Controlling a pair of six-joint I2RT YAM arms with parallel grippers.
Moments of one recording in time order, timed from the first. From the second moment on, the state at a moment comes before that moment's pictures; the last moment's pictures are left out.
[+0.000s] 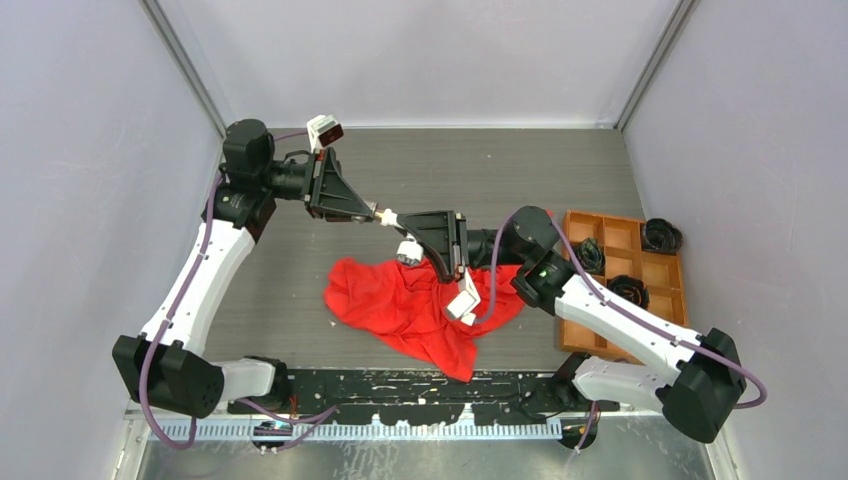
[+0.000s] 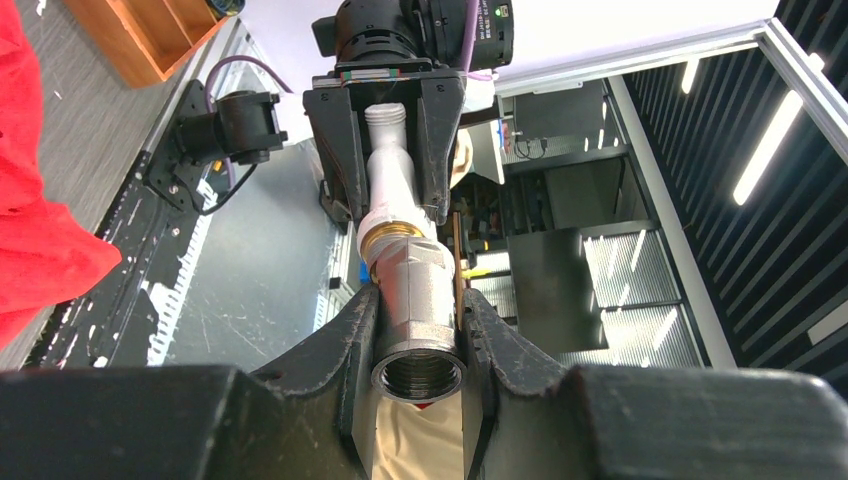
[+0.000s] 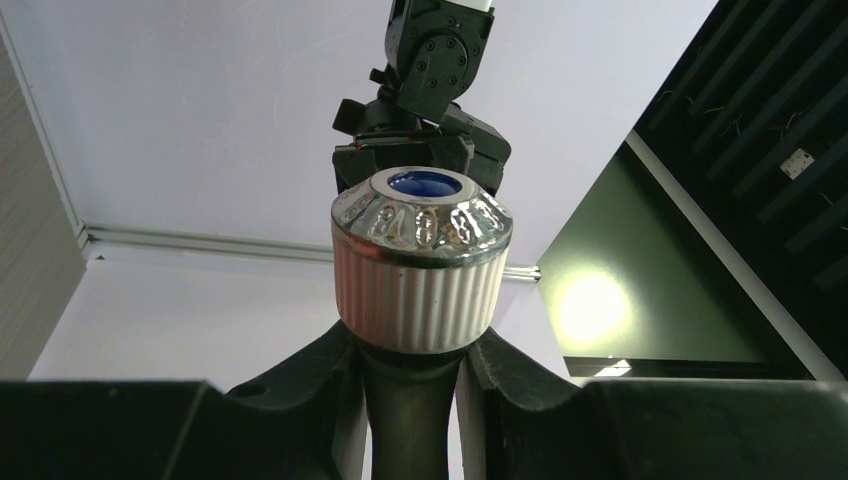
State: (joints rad) left arm -0.23 1.27 1.28 -0.17 1.47 -1.13; right arm 0.76 1.10 0.82 0.51 -0.86 -1.72
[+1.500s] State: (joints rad) left arm -0.24 1.29 1.26 -0.17 1.47 -1.13; right arm 0.73 1.09 0.82 0.48 -0.81 -1.71
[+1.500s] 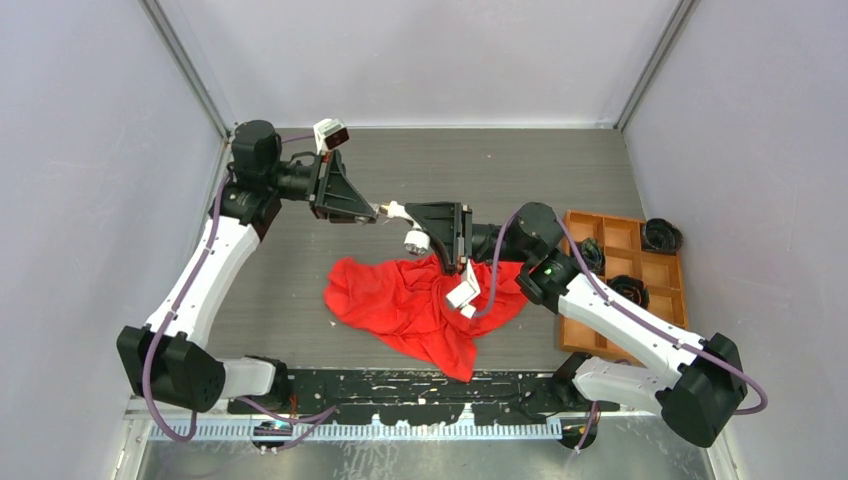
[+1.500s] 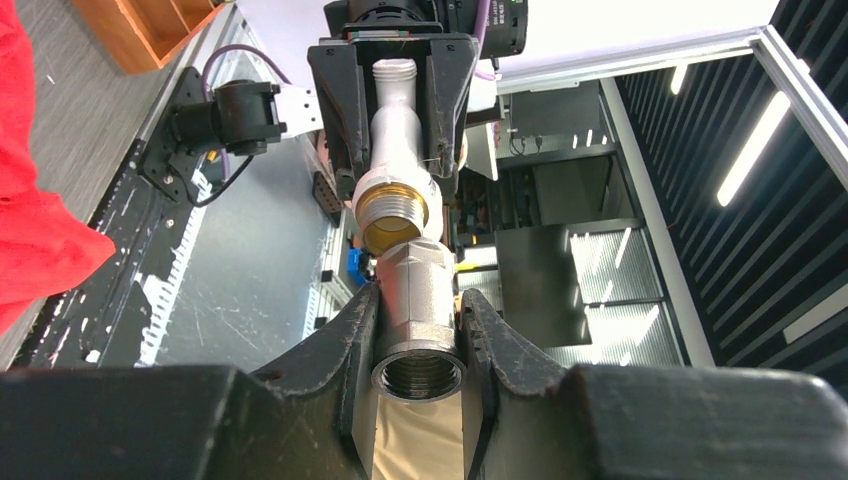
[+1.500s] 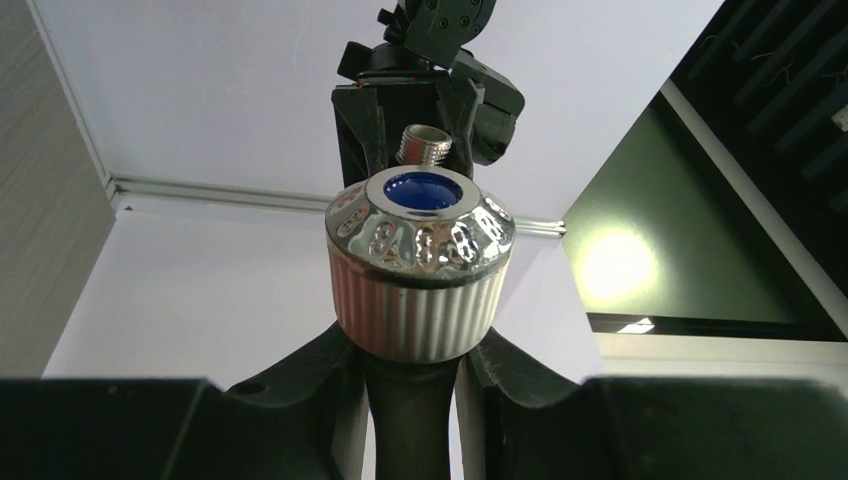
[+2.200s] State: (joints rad) left arm -0.24 1.34 1.27 -0.17 1.49 -1.13; right arm 0.74 1.09 0.83 0.43 -0.82 -1.65
